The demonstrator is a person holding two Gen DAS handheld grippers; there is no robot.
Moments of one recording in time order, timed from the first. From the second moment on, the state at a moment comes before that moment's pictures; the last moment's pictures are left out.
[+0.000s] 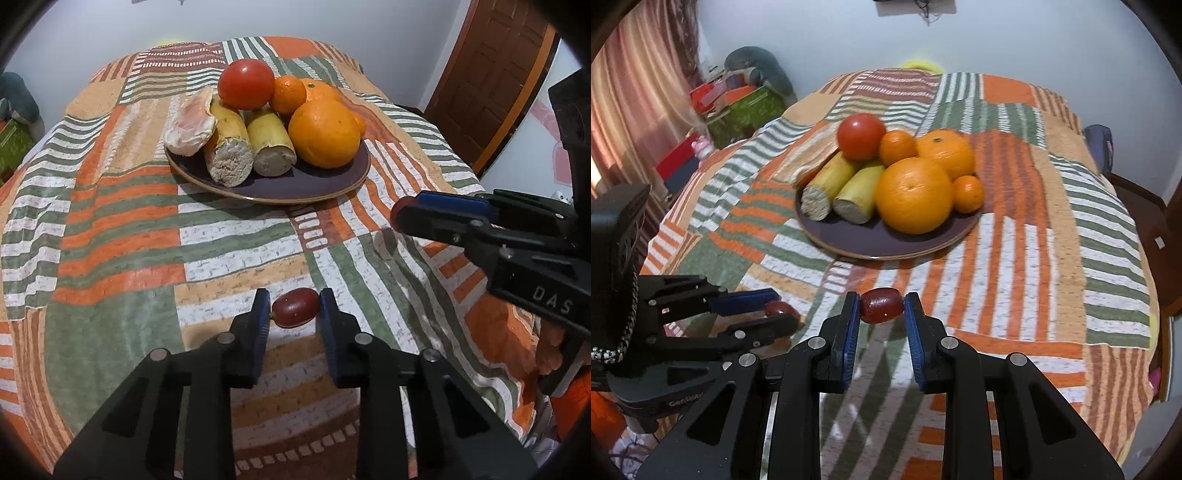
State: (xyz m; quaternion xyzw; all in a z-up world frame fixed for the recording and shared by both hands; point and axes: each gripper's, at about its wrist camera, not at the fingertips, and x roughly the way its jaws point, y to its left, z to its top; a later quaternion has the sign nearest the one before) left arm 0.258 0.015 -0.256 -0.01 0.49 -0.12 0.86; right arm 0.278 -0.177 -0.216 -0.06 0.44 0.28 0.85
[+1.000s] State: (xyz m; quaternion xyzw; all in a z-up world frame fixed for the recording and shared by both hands) left arm 0.317 0.032 -0.227 -0.05 0.44 -0.11 0.89; right arm 0.318 -0.148 -0.220 -0.07 0.42 0.29 0.86
